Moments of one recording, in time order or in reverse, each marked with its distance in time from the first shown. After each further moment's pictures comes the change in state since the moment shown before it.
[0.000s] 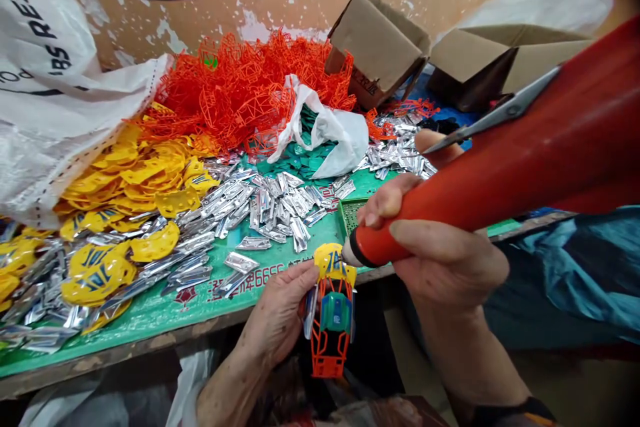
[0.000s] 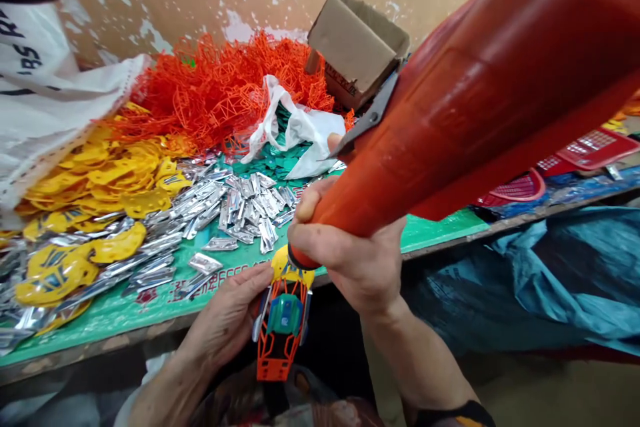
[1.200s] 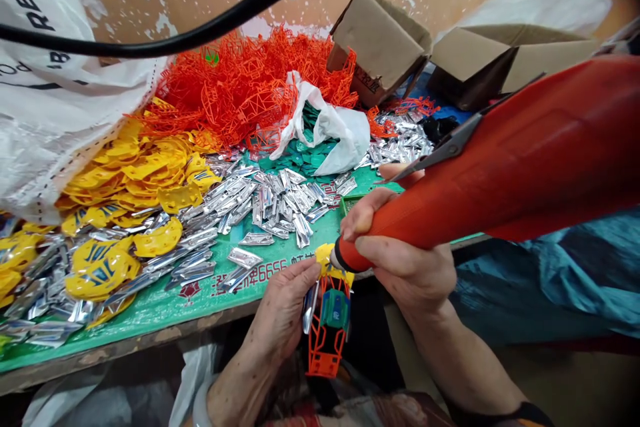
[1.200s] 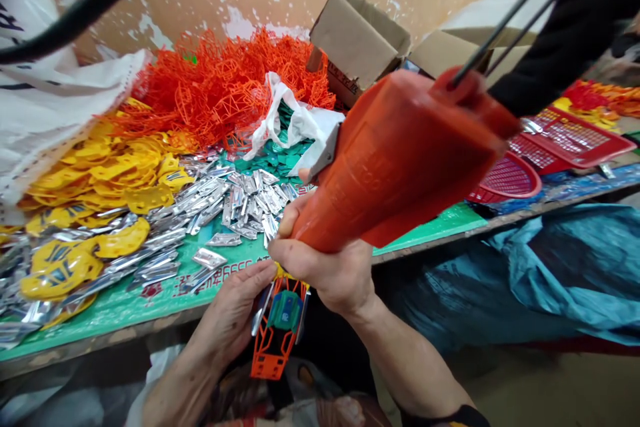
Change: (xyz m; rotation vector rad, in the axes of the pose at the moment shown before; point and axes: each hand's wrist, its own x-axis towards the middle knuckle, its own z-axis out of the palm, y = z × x) left_hand -0.004 -0.002 0.004 -0.029 0.079 0.016; right_hand -0.017 0.025 0.007 -0.191 -0.019 0.027
